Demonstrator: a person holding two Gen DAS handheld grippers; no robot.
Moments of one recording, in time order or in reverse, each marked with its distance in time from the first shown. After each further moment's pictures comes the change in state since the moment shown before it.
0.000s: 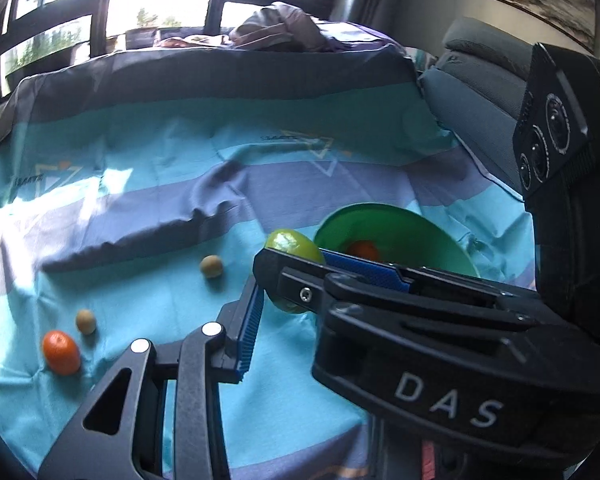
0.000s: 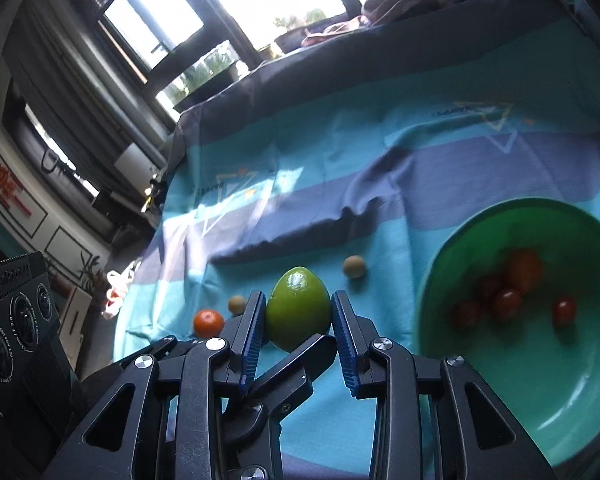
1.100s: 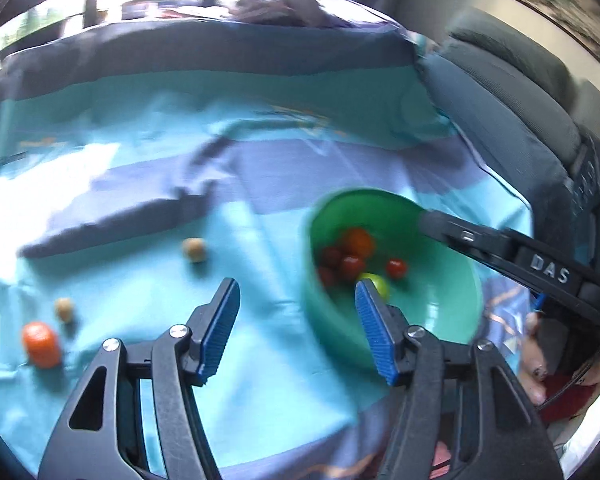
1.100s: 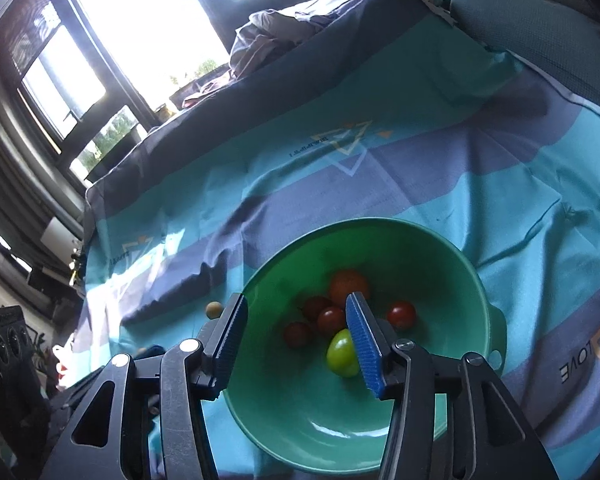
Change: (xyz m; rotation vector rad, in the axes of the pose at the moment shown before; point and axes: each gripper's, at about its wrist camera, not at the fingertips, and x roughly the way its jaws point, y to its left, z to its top) left arm 0.010 0.022 0.005 -0.087 0.076 0.001; right arm -0.058 -0.081 0.001 0.173 -0.134 -0.267
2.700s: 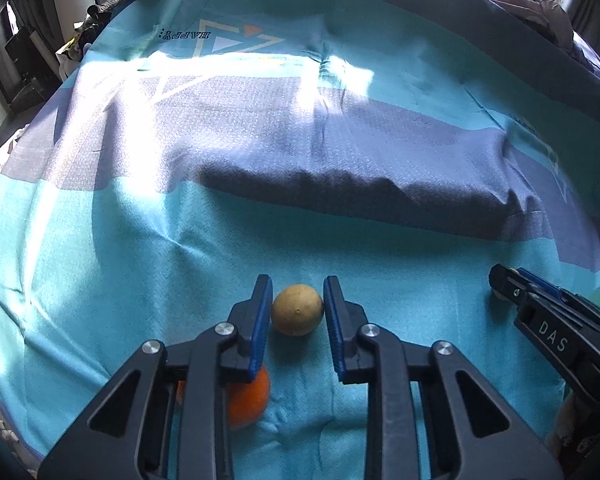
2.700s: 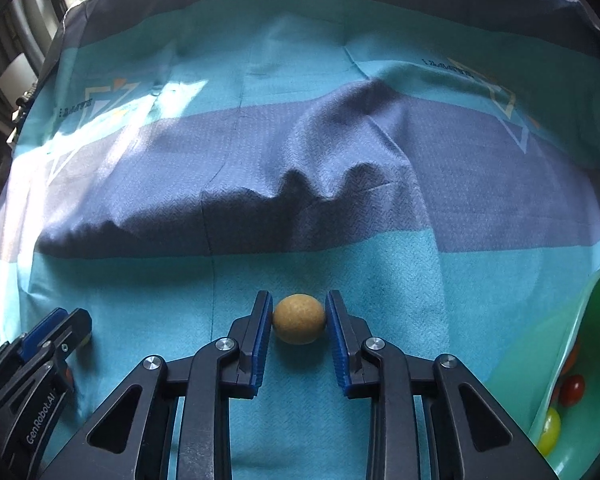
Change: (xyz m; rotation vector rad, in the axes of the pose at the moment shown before) left arm 0.059 0.193 -0.013 -0.370 0.147 0.441; right arm 0.208 0.148 -0.030 -0.354 0.365 -0.188
